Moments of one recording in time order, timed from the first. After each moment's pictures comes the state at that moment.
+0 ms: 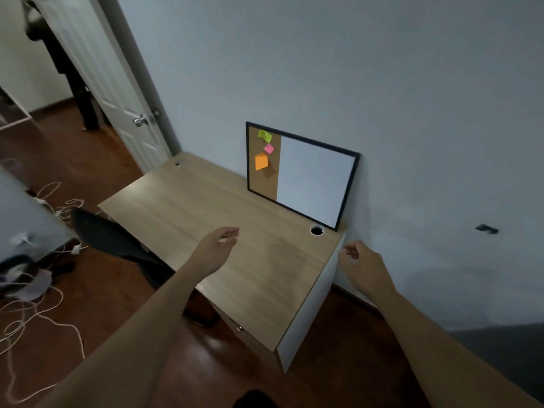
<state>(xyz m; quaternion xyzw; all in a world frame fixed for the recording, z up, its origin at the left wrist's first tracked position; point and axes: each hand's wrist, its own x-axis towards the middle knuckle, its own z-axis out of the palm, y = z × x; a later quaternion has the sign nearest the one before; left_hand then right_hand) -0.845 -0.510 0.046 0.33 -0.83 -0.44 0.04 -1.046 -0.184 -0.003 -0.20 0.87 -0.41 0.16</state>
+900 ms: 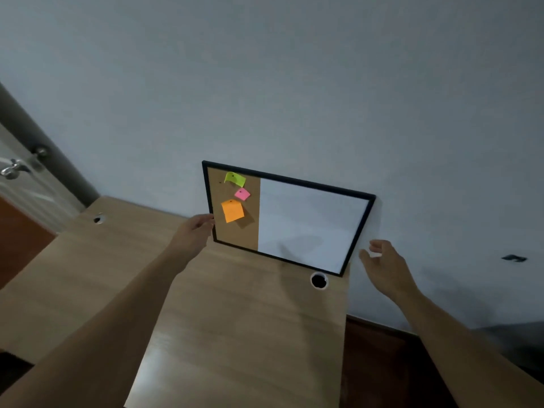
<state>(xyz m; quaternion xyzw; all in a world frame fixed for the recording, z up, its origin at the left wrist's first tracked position) -1.129 -0.799 0.027 0.31 -0.77 -0.57 0.02 -1.221 -0.356 0.001 0.01 0.91 -0.40 0.11</state>
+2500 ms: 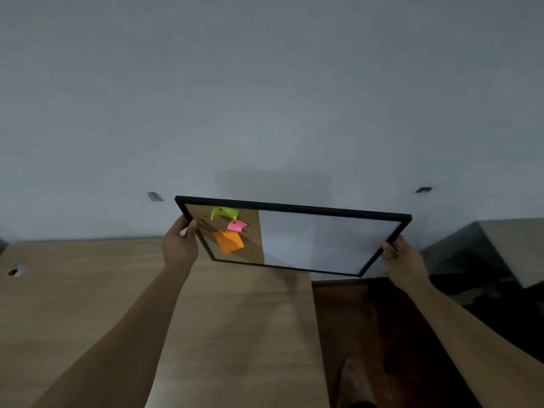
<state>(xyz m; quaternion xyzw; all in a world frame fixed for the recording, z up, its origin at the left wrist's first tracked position) -1.159 -0.725 -0.017 0.20 -0.80 -0.55 0.14 -1.132 -0.231 -0.017 0.18 0.93 -0.33 0.02</state>
